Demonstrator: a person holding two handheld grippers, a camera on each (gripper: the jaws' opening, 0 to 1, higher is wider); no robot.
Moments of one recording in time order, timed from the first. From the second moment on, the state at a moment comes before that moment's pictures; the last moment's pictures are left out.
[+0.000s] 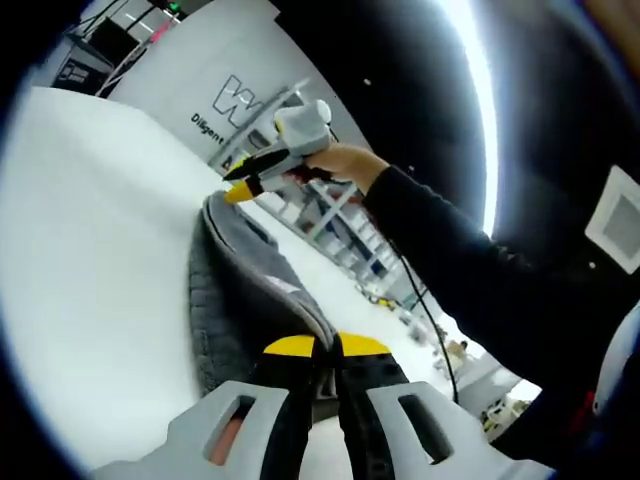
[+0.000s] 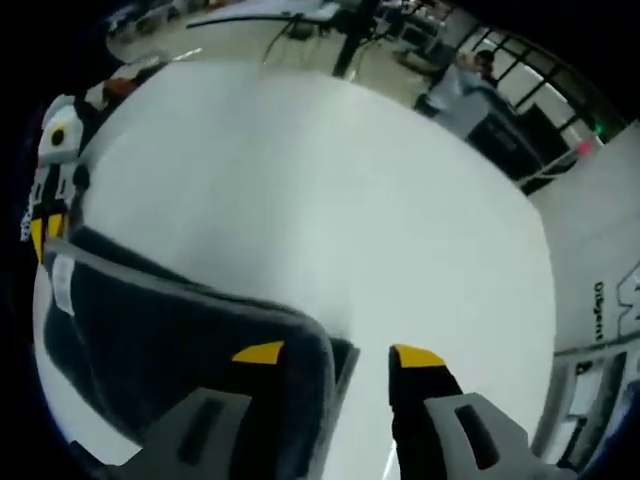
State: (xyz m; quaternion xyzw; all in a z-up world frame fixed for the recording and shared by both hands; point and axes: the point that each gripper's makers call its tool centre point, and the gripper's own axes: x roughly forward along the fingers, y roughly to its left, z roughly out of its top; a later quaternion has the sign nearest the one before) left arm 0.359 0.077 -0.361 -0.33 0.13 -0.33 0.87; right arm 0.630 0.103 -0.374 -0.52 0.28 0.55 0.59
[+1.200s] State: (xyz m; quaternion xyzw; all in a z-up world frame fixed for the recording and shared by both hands) left arm 0.356 0.076 -0.361 -0.33 0.13 -0.33 0.87; right arm 0.613 0.103 -0.417 -0.53 0.29 0.58 0.55
